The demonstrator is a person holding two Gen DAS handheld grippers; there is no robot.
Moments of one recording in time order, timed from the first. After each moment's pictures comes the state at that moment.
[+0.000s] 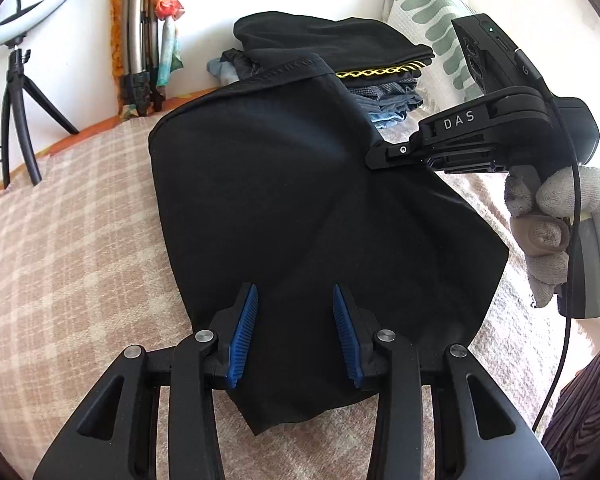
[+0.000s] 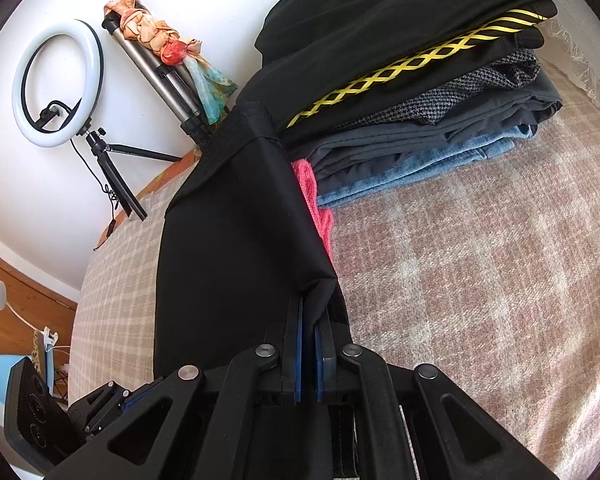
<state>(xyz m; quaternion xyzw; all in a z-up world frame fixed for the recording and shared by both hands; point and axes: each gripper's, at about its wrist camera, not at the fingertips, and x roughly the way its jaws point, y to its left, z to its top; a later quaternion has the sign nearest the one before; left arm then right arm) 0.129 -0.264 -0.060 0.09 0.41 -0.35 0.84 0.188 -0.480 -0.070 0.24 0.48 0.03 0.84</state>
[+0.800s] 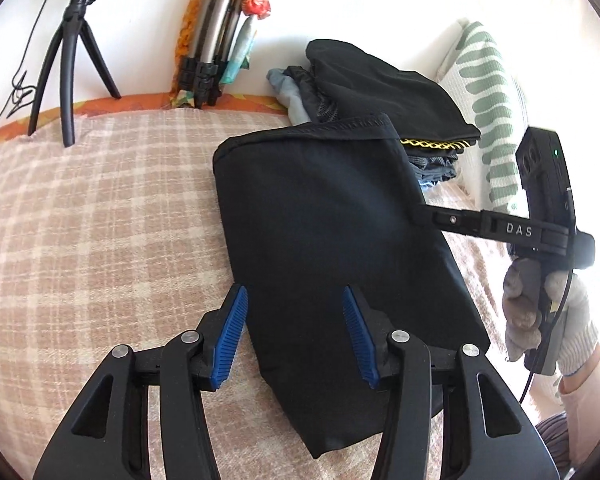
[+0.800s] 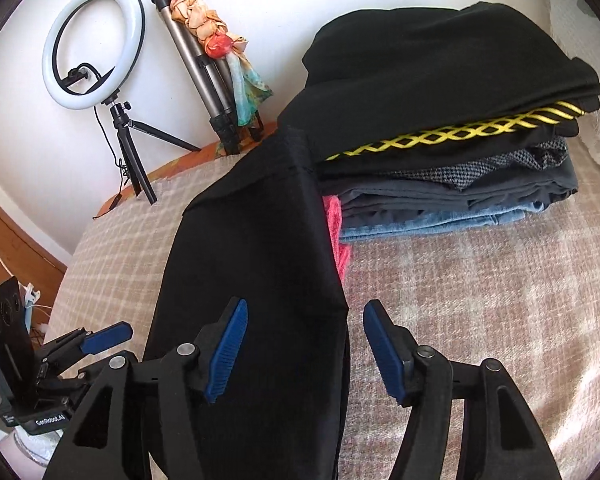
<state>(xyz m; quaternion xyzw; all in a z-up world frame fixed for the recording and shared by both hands) 0.186 -0.218 -0.040 -0.05 0.45 -0.31 0.84 0.194 -0.482 -0.052 0.18 0.47 0.07 0.86</state>
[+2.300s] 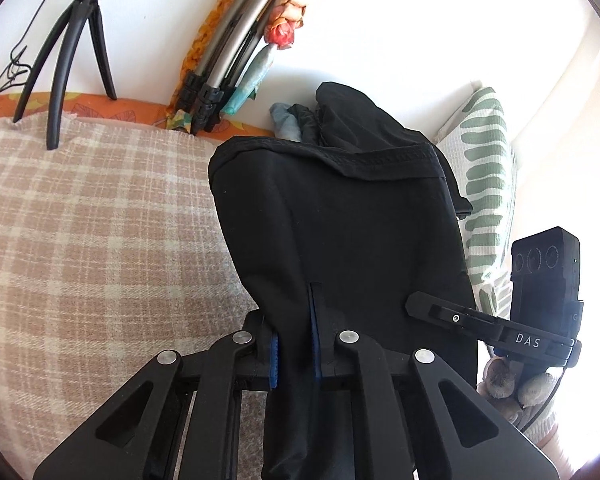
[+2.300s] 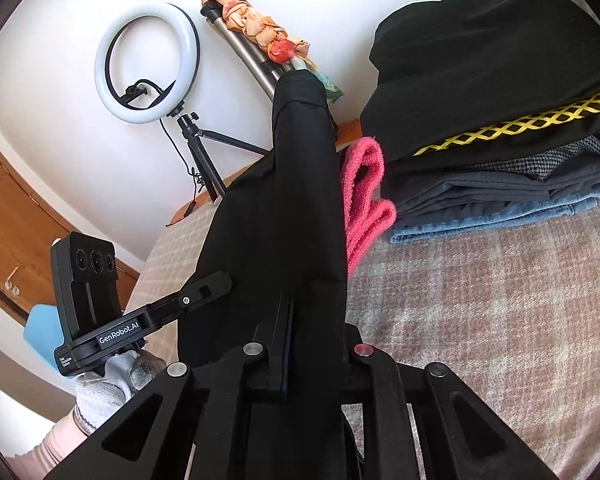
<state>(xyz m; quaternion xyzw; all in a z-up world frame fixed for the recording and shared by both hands) 0.220 -0.217 -0.024 -0.14 0.42 -0.33 0.83 0.191 -0.456 -0.028 0.24 0.43 0.19 0.85</state>
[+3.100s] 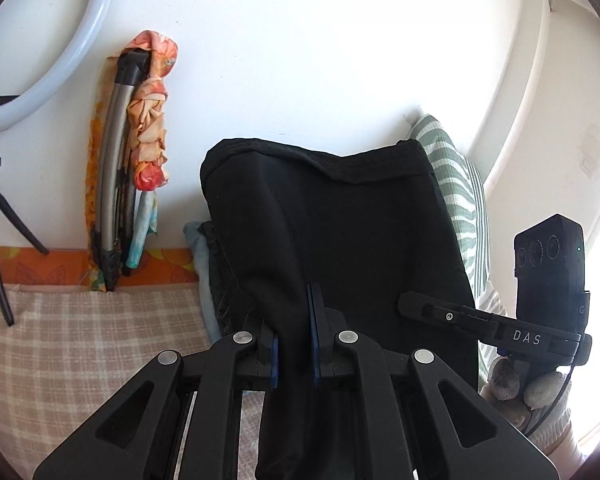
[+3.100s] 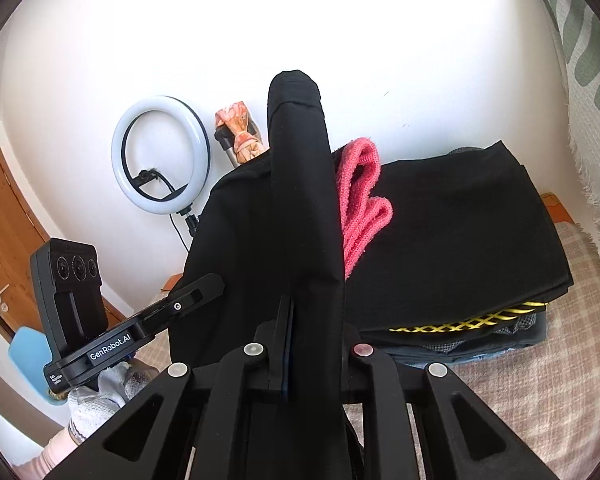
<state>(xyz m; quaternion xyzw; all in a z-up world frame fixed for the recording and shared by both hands) 0.267 -0.313 0.089 -0.09 0.31 -0.38 0.87 0.204 -0.548 0.088 0.21 0.33 0.14 0.91</state>
